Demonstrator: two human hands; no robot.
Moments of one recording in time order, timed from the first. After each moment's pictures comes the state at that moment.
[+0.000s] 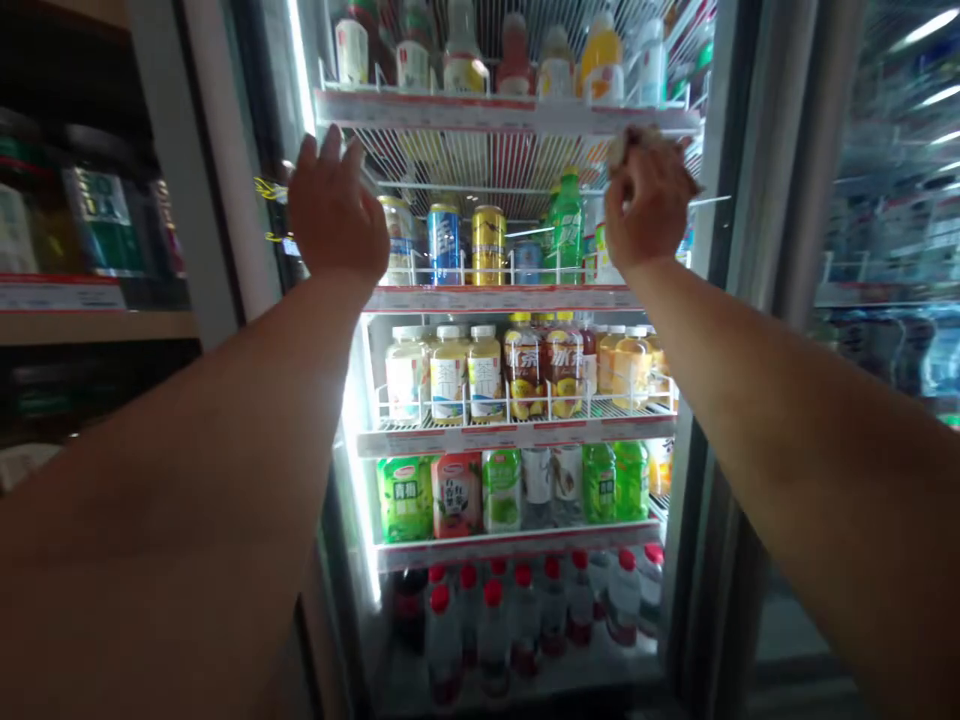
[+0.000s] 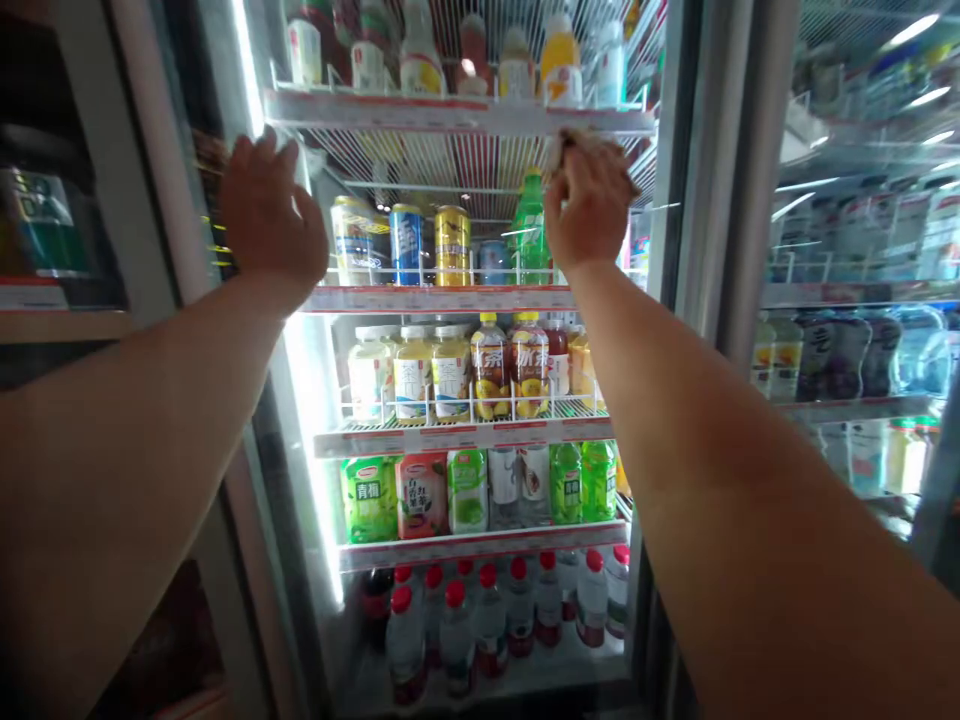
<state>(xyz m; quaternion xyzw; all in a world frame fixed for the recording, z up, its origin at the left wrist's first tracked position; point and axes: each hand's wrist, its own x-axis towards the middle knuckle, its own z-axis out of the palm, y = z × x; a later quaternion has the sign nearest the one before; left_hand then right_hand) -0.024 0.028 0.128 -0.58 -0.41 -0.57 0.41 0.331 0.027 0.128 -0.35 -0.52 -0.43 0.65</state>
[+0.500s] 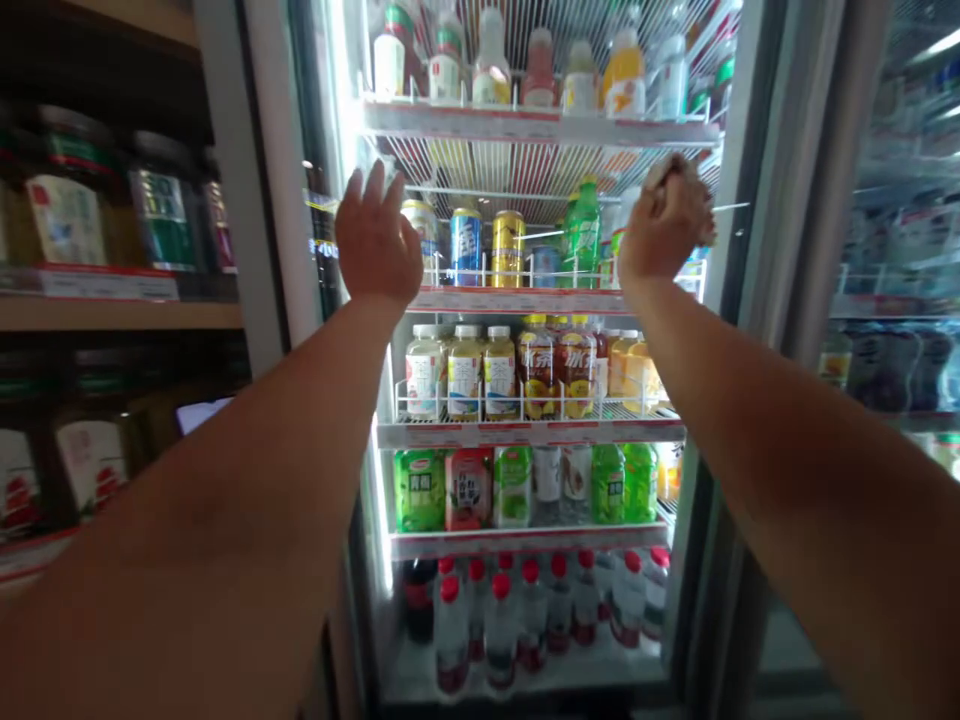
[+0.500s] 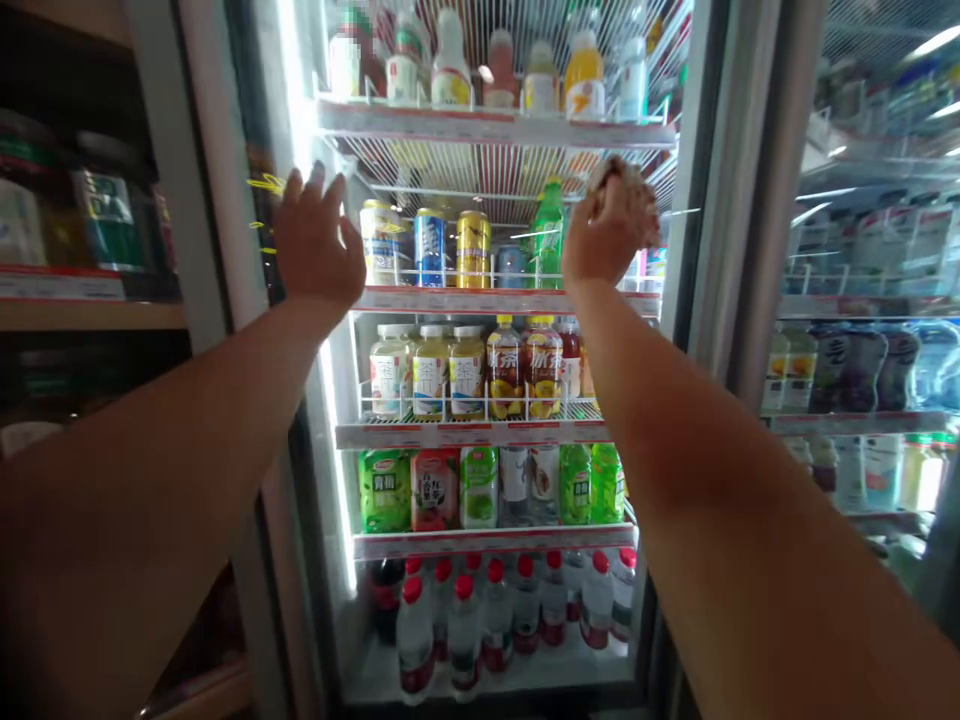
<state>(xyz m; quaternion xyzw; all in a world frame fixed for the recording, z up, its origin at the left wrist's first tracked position) -0.024 0.021 0.098 -0.61 -0.38 -0.59 0.37 0.309 0.042 0.119 -0.31 -0.41 -0.37 0.77</state>
